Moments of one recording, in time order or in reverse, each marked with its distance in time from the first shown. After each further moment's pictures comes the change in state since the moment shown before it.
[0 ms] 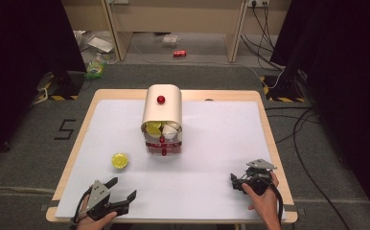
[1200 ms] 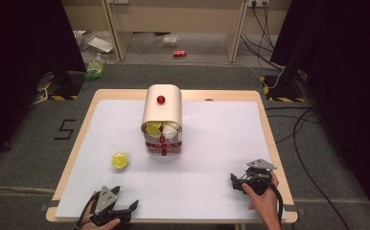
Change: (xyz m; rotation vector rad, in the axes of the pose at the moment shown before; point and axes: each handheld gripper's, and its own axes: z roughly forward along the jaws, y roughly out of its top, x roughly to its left) left arm -0.009 -0.019 0.005 0.155 -0.004 0.049; right arm 0.000 0.000 0.000 0.000 0.000 0.000
